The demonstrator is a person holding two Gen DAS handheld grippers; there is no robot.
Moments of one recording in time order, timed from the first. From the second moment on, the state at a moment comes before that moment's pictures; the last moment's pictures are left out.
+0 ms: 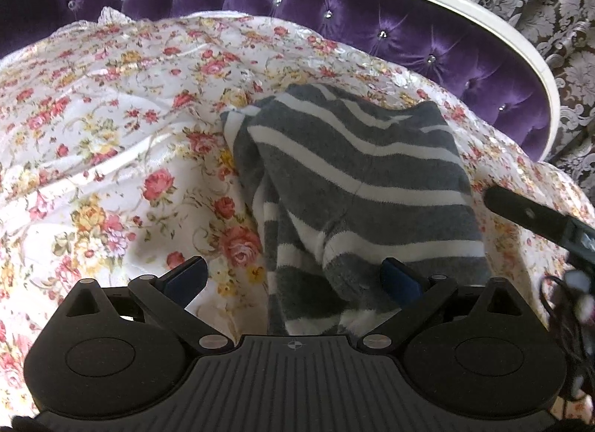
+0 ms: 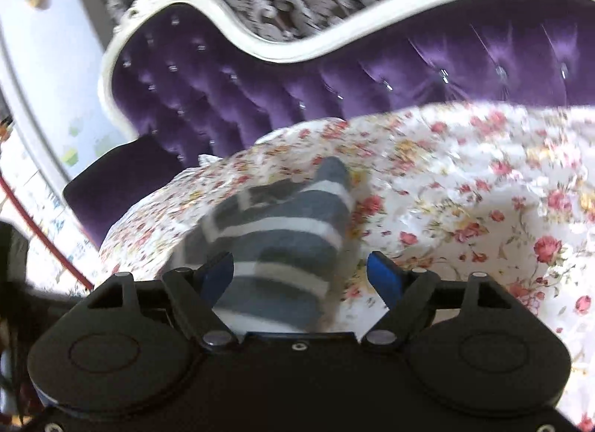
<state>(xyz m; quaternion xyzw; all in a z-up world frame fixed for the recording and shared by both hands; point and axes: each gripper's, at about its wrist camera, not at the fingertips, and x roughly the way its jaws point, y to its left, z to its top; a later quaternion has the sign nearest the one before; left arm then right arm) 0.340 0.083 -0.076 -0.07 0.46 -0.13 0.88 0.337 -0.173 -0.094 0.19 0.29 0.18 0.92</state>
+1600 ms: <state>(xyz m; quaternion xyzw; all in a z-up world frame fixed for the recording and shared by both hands) 0.350 0.072 -0.088 -0.14 0.47 -0.23 0.84 0.389 -0.155 -0.126 0.25 0.32 0.25 0.88</state>
